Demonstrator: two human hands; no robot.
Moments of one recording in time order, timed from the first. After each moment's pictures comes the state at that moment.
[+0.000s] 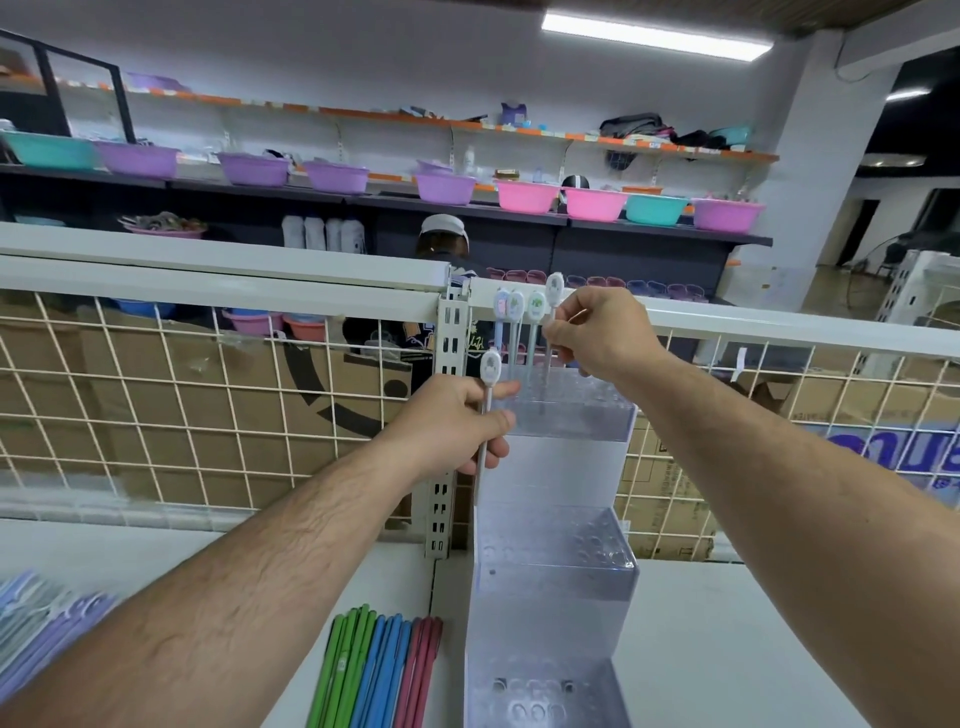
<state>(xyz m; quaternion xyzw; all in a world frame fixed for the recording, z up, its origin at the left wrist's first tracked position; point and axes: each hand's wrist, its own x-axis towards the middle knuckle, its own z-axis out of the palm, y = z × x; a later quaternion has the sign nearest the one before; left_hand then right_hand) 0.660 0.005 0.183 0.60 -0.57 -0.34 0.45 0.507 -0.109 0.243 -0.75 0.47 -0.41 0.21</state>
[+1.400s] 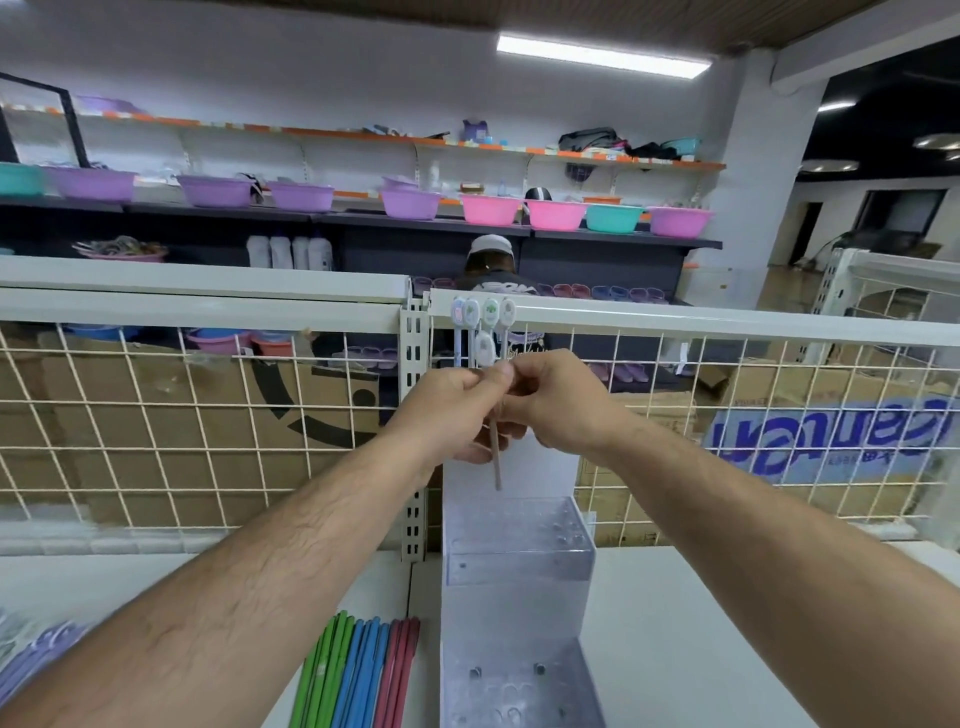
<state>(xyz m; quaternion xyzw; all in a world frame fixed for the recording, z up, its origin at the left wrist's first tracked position) 0.618 0.020 0.208 0.58 -0.54 -0.36 0.50 0.478 -0.035 0.221 -0.82 0.34 -0.33 0.33</state>
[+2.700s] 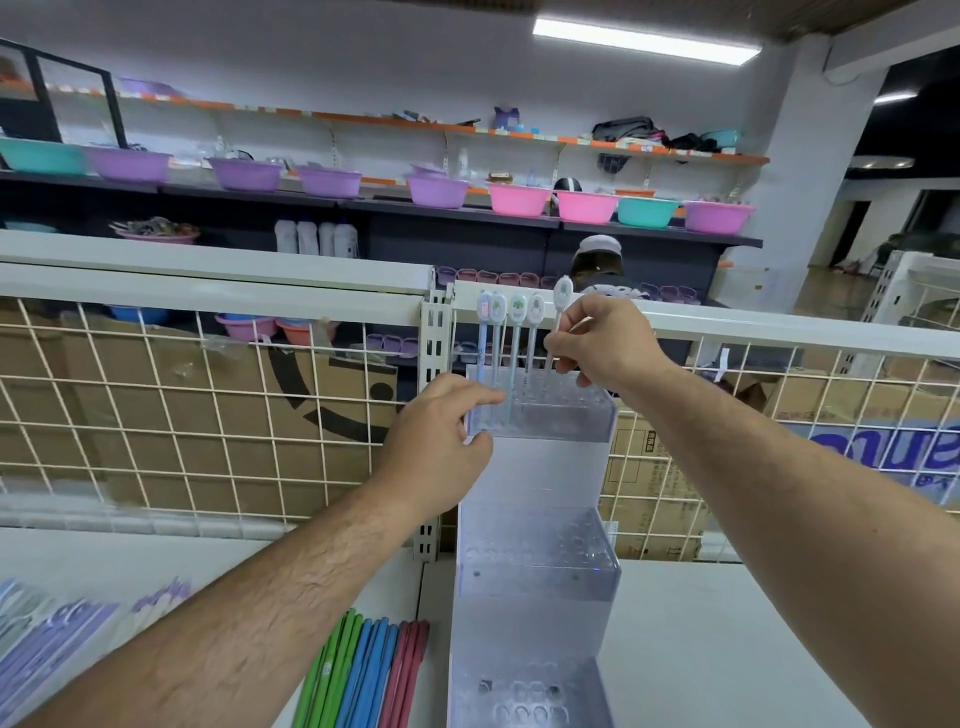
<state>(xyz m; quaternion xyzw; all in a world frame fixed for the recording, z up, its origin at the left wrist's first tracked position) 0.649 0.004 0.150 0.57 -0.65 -0.02 0.49 0.484 -0.109 0.240 -0.74 0.47 -0.41 0.26</state>
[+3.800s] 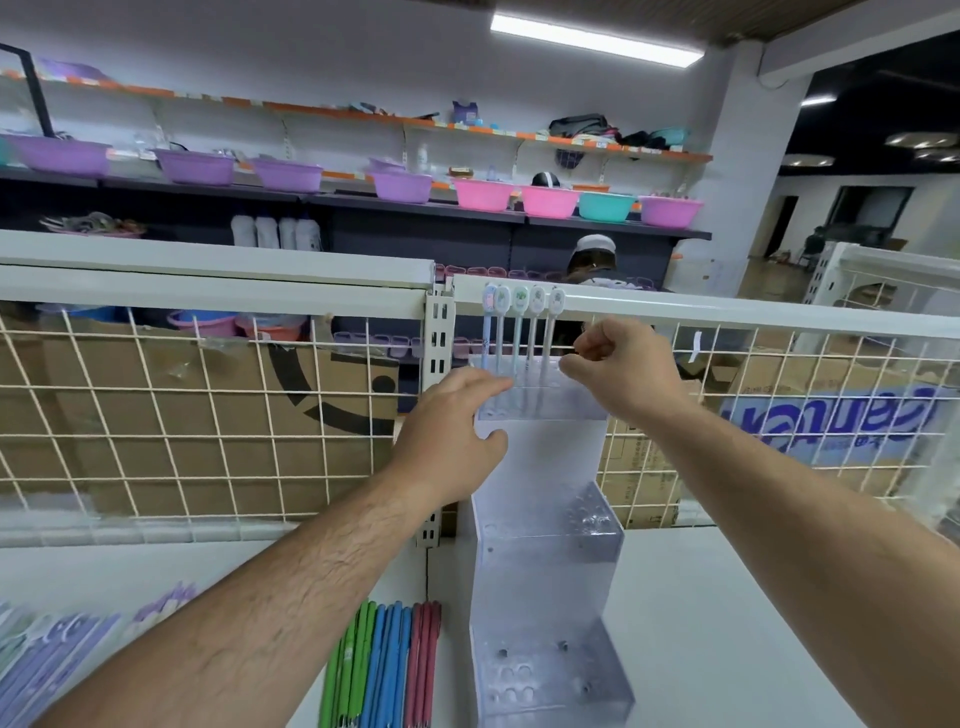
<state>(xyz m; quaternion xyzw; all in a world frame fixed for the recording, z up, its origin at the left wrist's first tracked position) 0.662 0.006 0.146 0.58 -0.69 -0.07 0.43 0.468 -0.067 0.215 -0.73 0.53 -0.41 0.11</state>
